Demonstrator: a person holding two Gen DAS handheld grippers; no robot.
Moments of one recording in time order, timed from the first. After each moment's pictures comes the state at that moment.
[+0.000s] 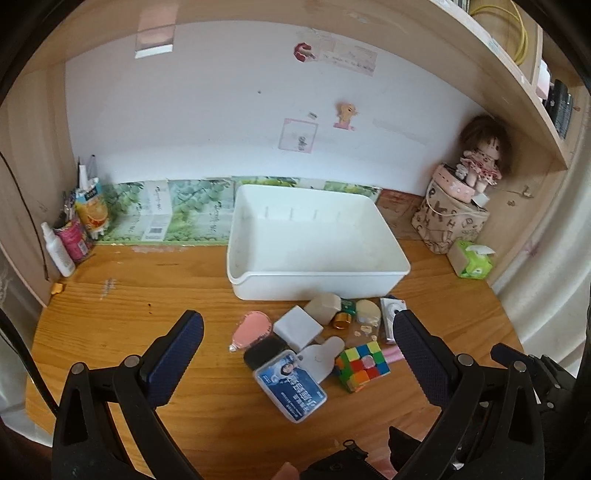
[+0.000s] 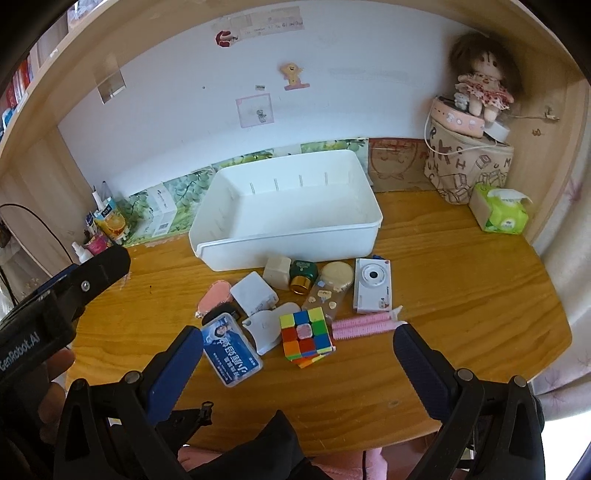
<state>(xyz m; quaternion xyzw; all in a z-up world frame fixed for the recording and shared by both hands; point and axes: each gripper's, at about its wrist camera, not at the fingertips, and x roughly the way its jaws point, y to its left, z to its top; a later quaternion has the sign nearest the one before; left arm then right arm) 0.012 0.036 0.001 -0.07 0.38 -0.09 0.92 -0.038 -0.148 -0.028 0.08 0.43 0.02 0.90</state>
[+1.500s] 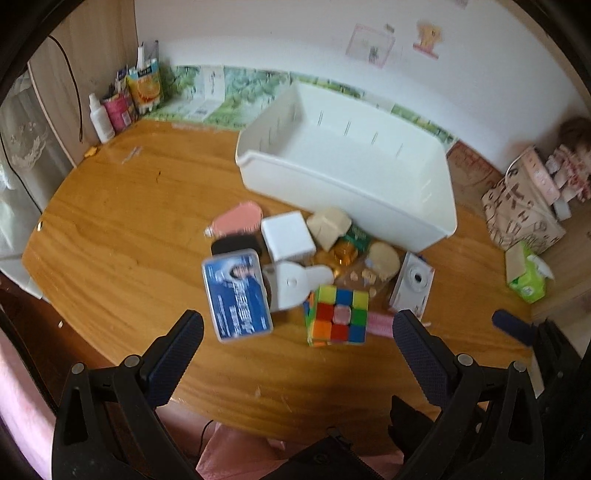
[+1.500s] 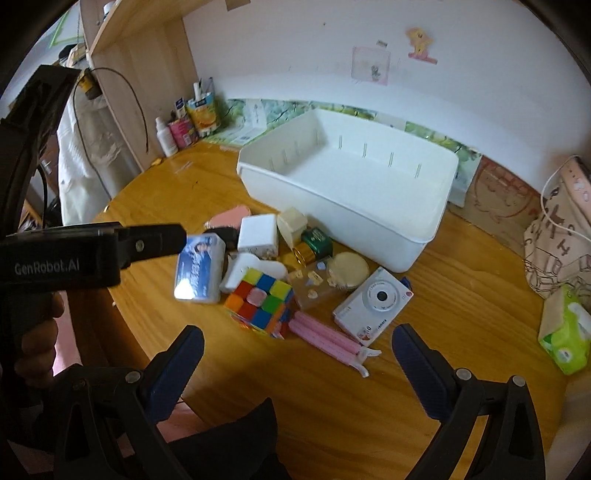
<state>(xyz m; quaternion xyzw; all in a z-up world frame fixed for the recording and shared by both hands) 0.029 -0.064 -0.062 -0.17 0.52 0.12 0.83 0.026 -0.232 -0.081 -0.12 0.46 0.31 0.83</state>
